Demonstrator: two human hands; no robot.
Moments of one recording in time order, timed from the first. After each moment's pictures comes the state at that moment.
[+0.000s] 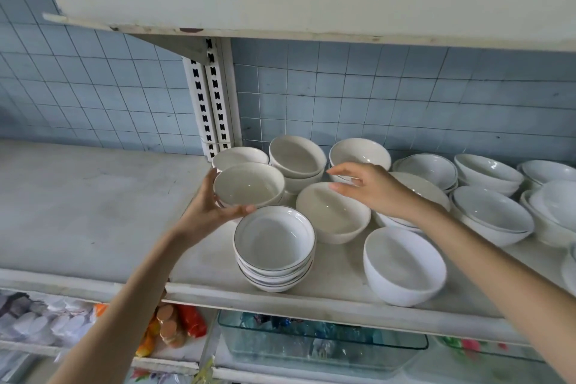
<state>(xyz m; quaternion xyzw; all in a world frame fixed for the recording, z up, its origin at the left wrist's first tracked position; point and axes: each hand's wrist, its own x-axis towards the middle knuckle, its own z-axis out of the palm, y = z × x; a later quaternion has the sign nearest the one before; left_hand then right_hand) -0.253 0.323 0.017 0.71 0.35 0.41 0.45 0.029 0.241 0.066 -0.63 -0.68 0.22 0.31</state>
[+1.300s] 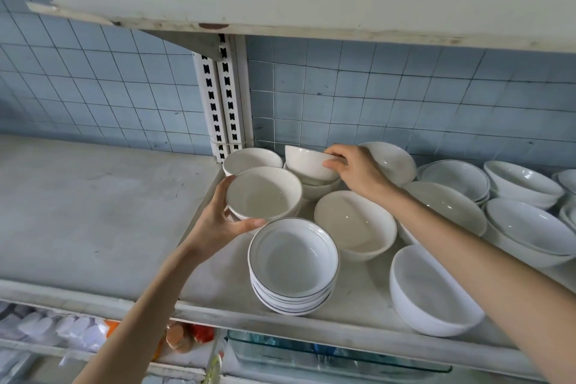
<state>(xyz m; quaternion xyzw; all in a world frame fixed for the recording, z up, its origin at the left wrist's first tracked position) -0.258 0.351 -0.014 0.69 0.34 0.42 0.48 0.012 0.336 0.050 -0.65 -0.66 0.13 0.35</state>
